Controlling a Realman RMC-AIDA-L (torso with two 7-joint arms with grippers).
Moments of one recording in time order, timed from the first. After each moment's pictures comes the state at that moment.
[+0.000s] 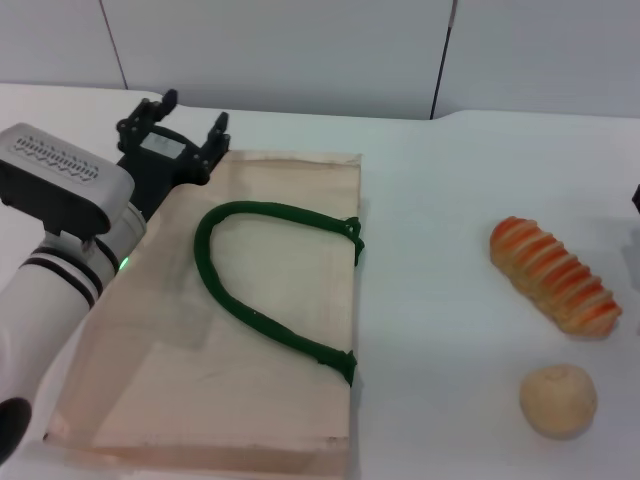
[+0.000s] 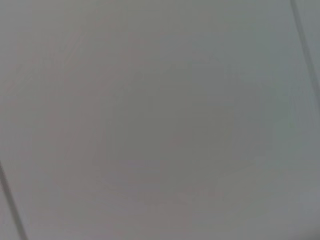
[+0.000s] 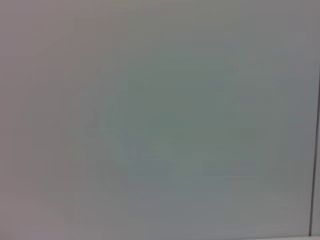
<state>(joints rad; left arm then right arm) -0.50 -1.99 2.41 0.46 -0.95 0.88 0.19 0.49 2.03 -2.84 -0.45 -1.26 1.09 2.81</state>
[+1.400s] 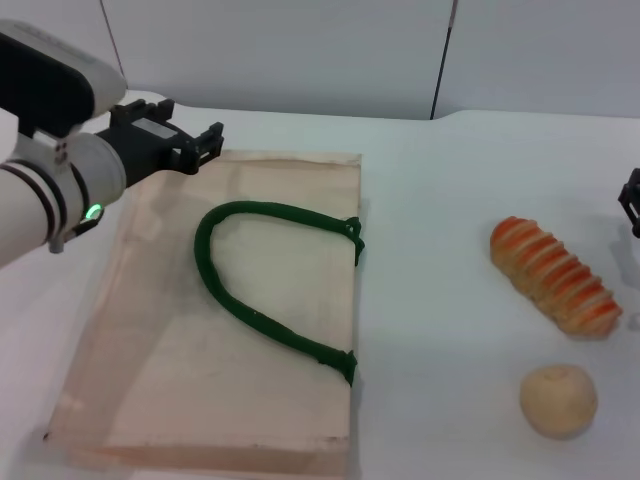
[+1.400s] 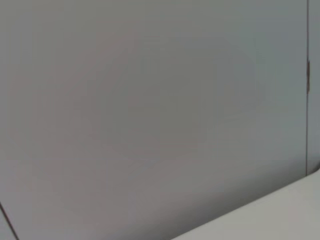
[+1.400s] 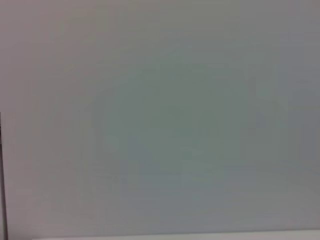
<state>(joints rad) -0.21 -2.03 1.67 1.30 -0.89 -0.32 0.76 0.52 2.03 -2.84 -0.44 -1.26 1.04 2.81</state>
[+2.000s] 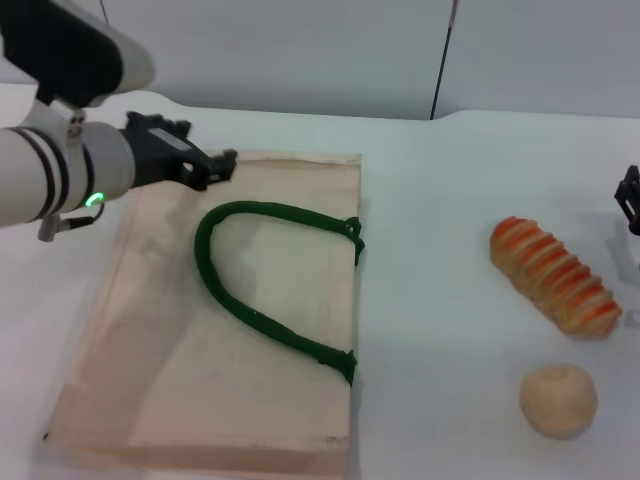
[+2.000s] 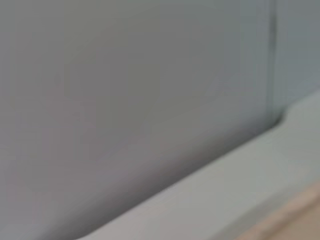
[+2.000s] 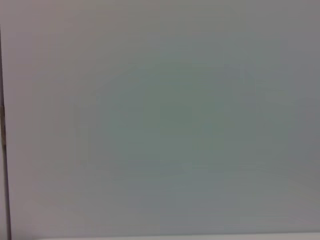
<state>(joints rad) -0.27 -2.03 1.61 1.48 -0.61 -0.72 0.55 0.53 2.03 -2.84 -0.44 -1.26 1.02 2.81</state>
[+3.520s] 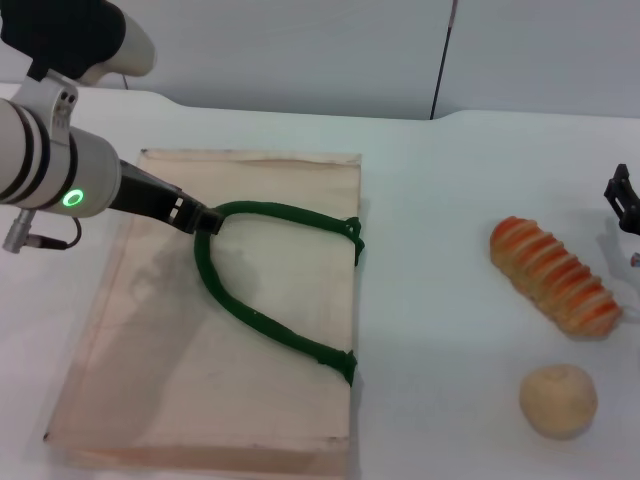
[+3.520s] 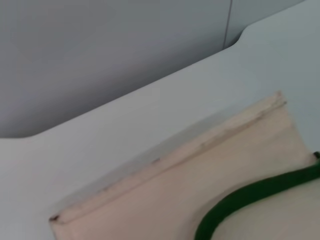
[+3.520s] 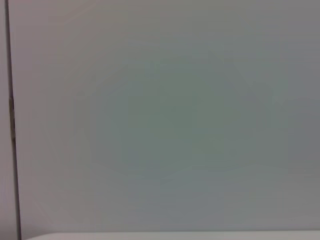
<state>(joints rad) -0.37 -2.03 1.48 1.63 -0.52 -1.27 0.33 0.55 2.03 -2.84 -0.43 -1.26 0.99 2.81</state>
